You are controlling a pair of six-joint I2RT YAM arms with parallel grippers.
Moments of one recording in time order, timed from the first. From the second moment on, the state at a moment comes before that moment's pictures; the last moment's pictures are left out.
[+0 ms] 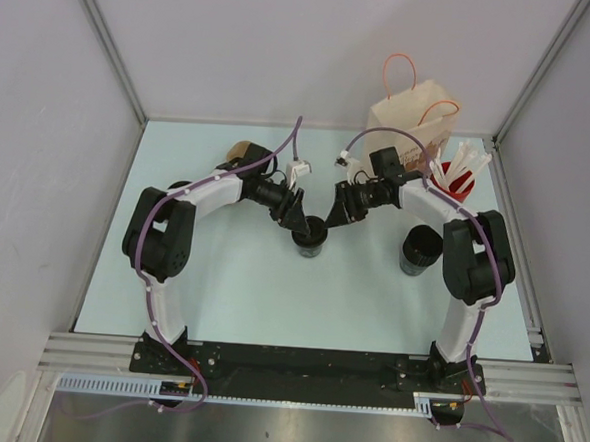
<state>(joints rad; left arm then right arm) -0.40 1.94 1.36 -0.46 0.95 0.21 0.37 1.88 1.37 -0.47 -0.88 -0.04</state>
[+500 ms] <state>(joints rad) -0.40 1.93 1.35 -0.46 0.95 0.21 0.37 1.90 1.36 -0.45 -0.90 0.01</state>
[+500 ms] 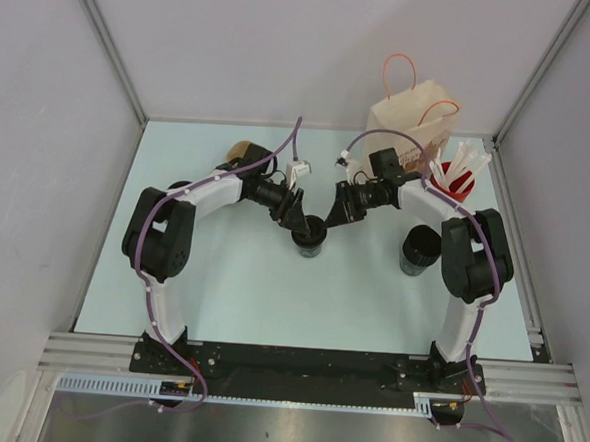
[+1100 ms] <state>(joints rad) -0.40 1.93 1.35 -0.46 0.93 0.21 0.38 1.91 1.35 -0.43 -0.86 0.04</state>
